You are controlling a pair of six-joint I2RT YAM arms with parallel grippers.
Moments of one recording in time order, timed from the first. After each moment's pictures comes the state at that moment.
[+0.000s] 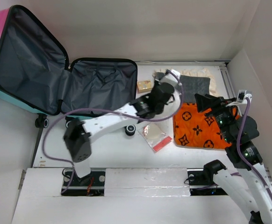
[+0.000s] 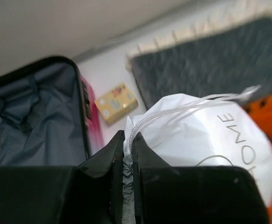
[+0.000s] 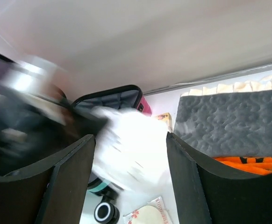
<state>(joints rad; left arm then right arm) -1.05 1.79 1.58 -0.22 -0.74 0.01 0.38 0.50 0.80 -0.13 0.13 0.49</state>
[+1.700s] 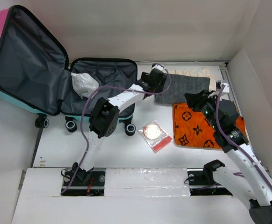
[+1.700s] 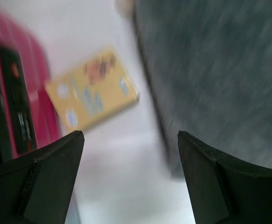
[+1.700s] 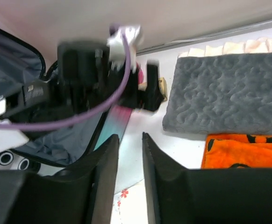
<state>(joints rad) -0.72 2.33 2.10 -0.43 -0.40 -0.22 0.37 0.74 0.77 -0.07 0.05 0.49</state>
